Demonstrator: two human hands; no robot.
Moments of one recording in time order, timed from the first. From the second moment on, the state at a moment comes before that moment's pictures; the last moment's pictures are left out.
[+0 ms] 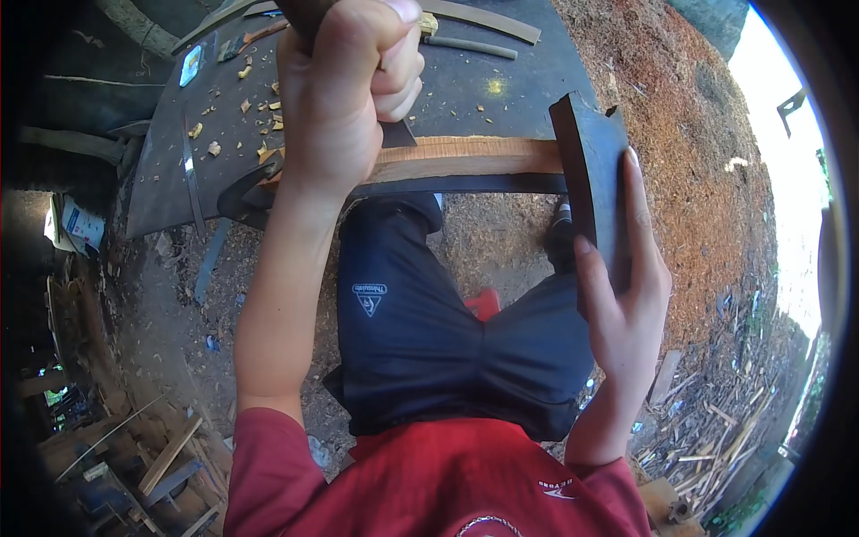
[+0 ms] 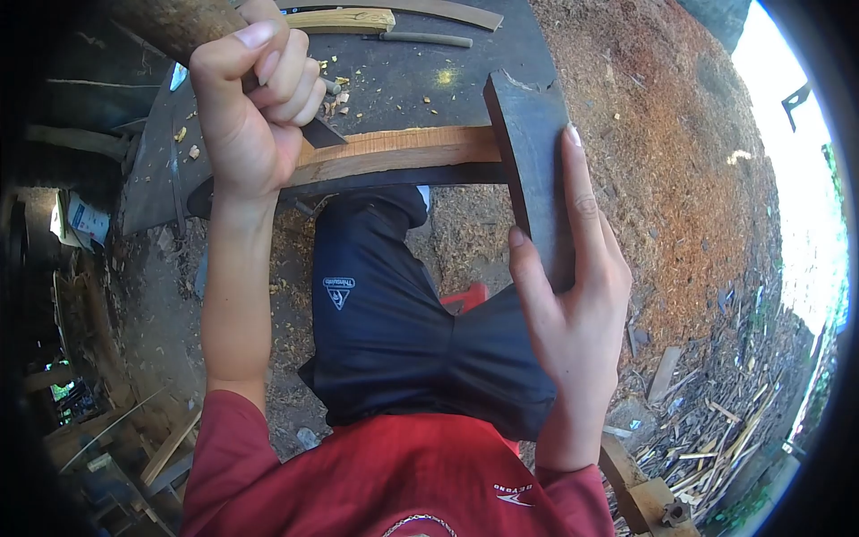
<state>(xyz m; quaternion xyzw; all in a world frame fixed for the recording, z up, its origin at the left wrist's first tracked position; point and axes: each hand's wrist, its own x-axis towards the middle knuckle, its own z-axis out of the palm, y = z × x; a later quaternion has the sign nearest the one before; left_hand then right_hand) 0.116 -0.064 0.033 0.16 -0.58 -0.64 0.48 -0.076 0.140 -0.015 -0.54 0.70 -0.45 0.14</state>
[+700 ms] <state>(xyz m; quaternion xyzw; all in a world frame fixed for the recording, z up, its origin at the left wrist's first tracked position) 0.127 -0.067 0.037 0.13 -0.59 -0.65 0.47 -0.077 0.140 -0.017 -0.52 0.70 -0.45 0.17</state>
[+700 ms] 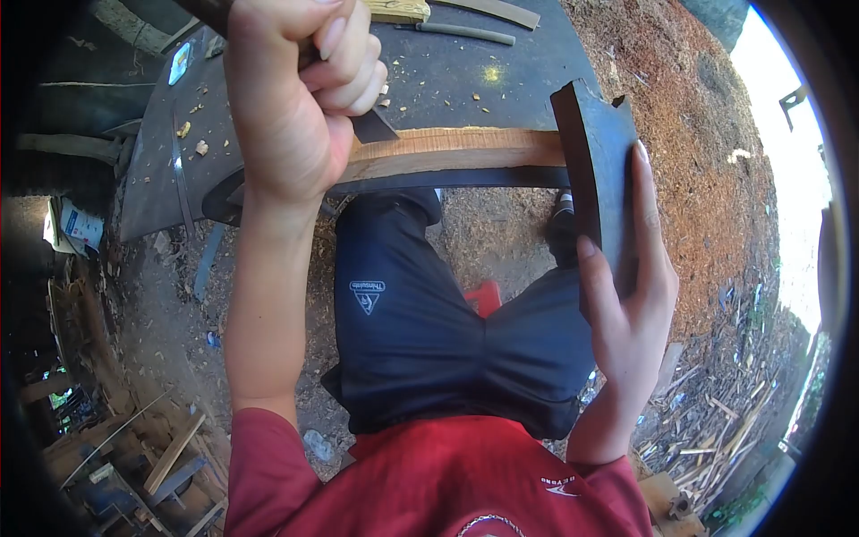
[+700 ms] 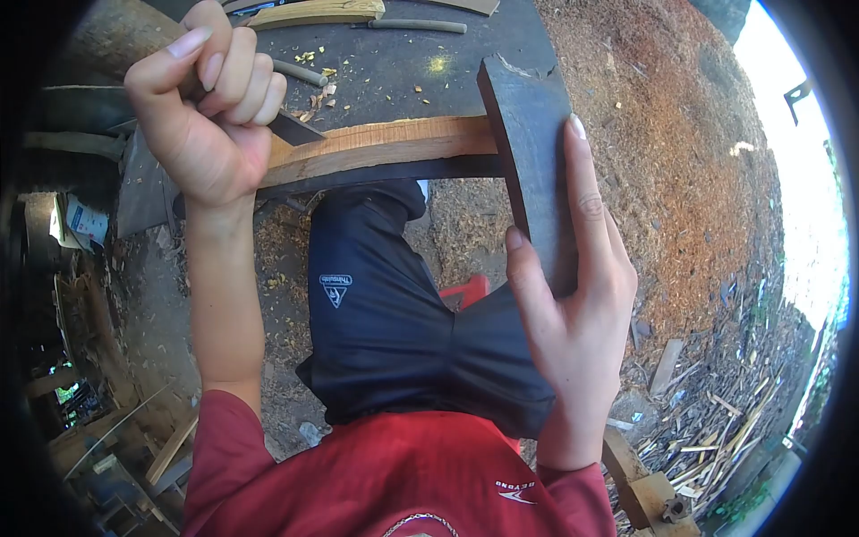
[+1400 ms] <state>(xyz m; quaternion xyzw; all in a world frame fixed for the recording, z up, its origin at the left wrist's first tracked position) 0.125 -0.065 0.027 0.10 -0.53 -0.66 0.53 -0.071 0.135 -0.021 -0.54 0.70 -0.45 0.11</state>
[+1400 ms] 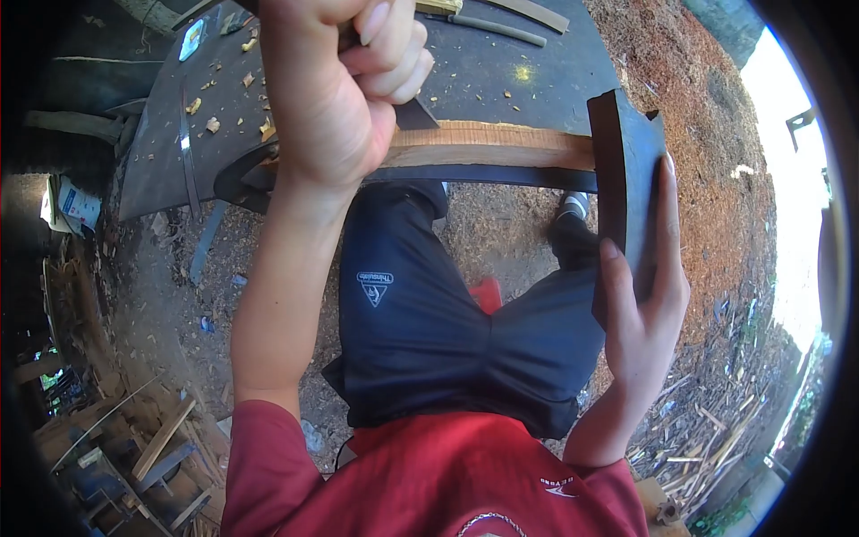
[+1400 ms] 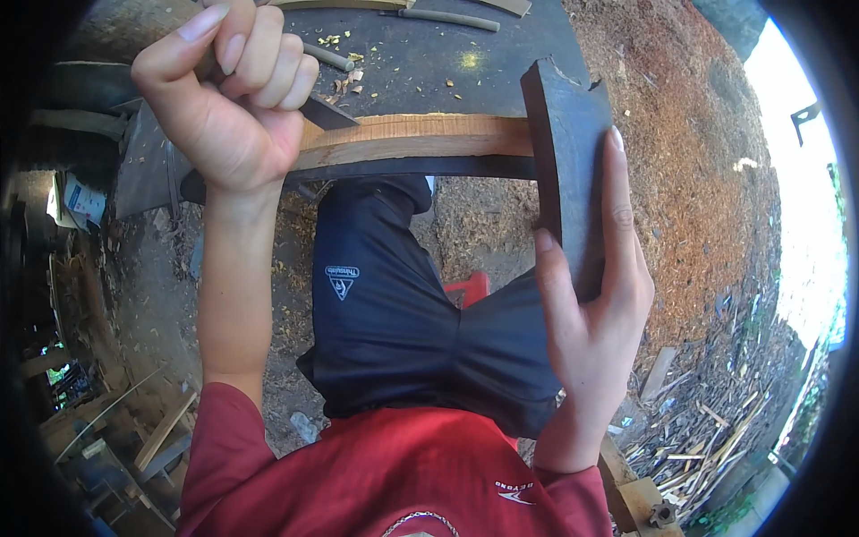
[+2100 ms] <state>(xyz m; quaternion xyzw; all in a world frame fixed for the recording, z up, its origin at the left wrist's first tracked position) 0.127 -0.068 0.023 0.09 -0.50 -0.67 0.54 -0.068 0.135 -0.023 -0.54 0.70 -0.45 0.12</state>
